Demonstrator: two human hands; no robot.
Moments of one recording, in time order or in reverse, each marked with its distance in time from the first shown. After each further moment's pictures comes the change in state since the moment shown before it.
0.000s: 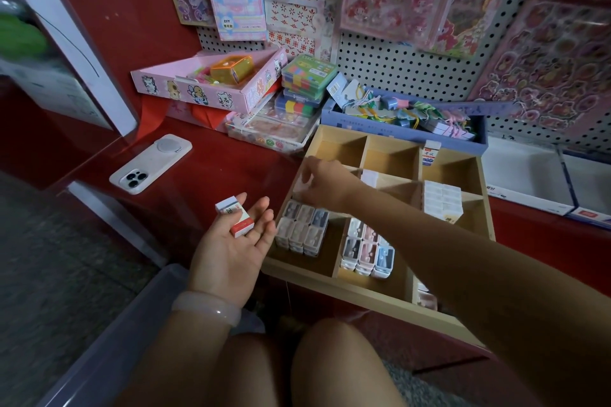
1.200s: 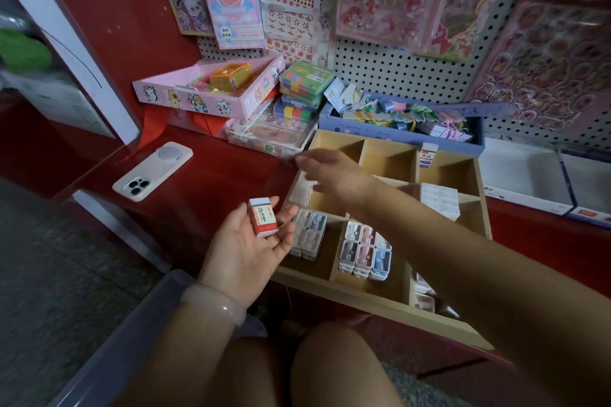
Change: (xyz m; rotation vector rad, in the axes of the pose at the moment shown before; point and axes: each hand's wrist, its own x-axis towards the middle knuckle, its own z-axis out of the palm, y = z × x) left_hand -0.004 -0.003 0.023 0.144 -0.046 -0.155; right_hand -0.029 -0.014 -0.023 0.883 0.083 0.089
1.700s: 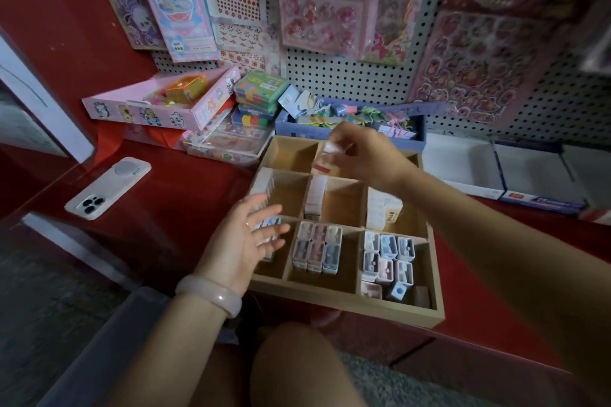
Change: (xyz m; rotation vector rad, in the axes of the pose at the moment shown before) left_hand 0.006 -0.030 0.043 0.418 0.005 0.079; right_hand -0.028 0.015 -0.111 -0.599 0.180 -0.325
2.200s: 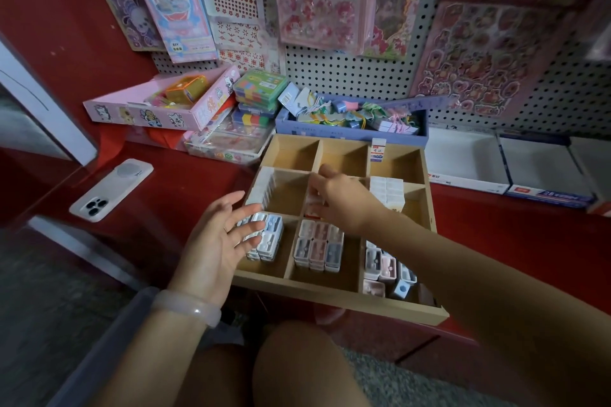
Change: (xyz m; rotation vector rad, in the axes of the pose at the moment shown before) left_hand -0.004 -0.001 -0.029 0.030 0.015 0.197; right_hand -0.019 0.007 0.057 -0.375 -0.198 -0.097
